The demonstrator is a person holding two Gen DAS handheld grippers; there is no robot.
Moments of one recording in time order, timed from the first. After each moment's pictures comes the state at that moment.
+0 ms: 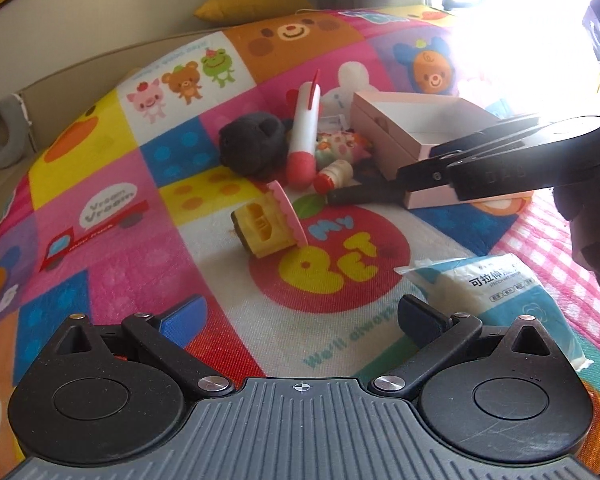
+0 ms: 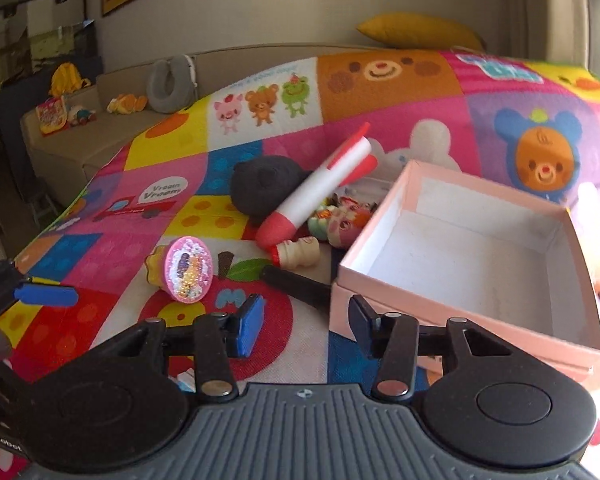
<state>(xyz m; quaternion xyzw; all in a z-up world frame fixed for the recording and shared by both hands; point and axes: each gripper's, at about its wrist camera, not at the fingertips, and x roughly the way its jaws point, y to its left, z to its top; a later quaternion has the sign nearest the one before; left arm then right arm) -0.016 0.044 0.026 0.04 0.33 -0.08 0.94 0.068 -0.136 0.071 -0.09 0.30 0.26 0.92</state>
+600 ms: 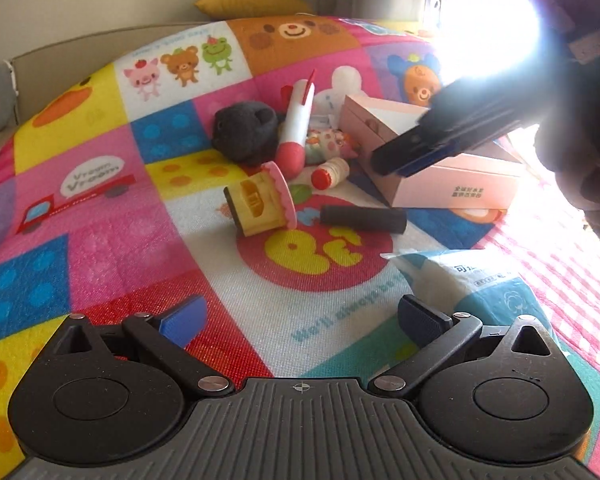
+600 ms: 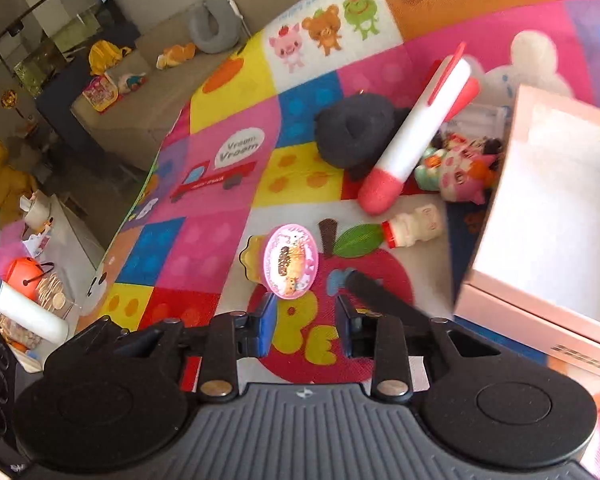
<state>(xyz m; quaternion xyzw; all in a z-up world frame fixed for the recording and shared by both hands) -0.025 0.061 0.014 -0.02 0.32 -0.11 0.94 0.114 -0.115 0.085 0.01 0.46 0.34 0.82</state>
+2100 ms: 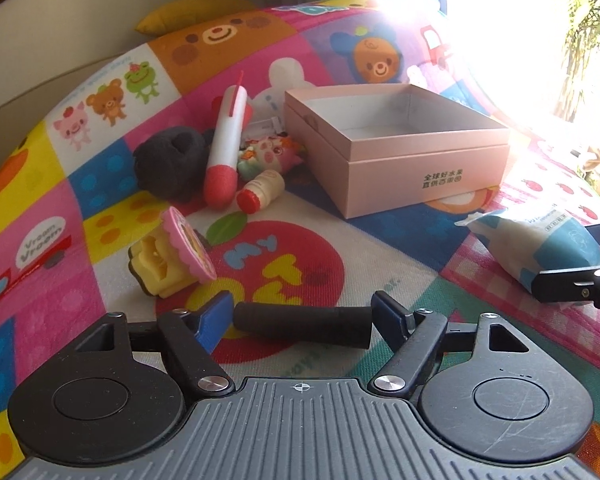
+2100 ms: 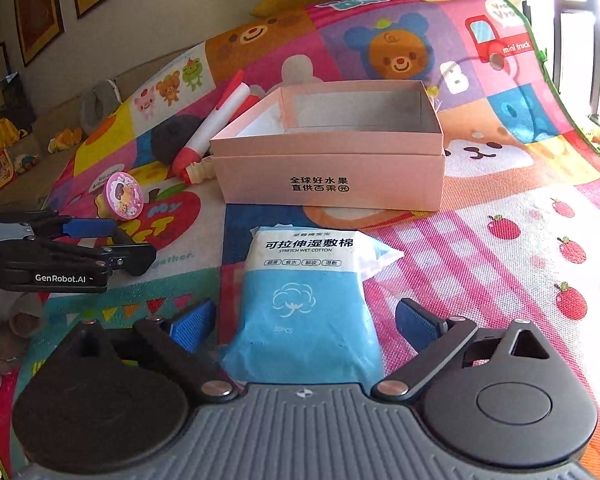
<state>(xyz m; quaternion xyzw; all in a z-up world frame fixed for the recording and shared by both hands) 0.010 -0.010 0.009 0.08 0.32 -0.13 0.94 -0.016 -0.255 0.024 0.03 0.34 0.14 0.93</state>
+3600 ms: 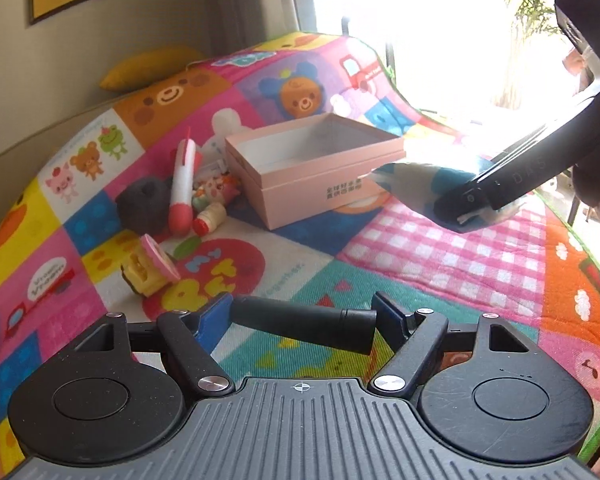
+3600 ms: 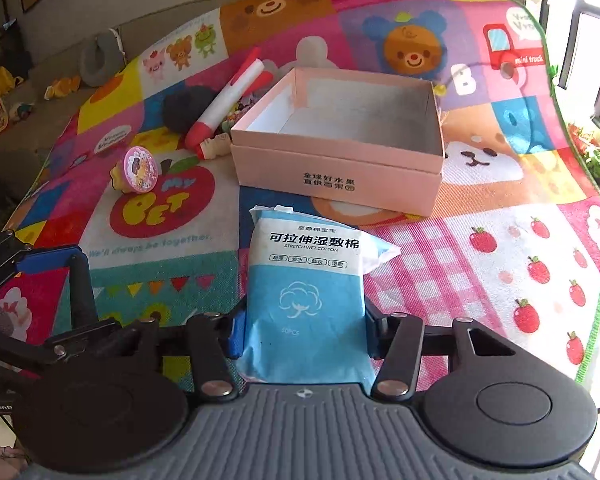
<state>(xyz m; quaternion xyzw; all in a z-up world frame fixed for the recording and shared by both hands) -0.086 -0.034 0.050 0.13 0.26 -0.18 0.94 -0.029 -0.241 0.081 -0.04 0.40 0.14 0.91</state>
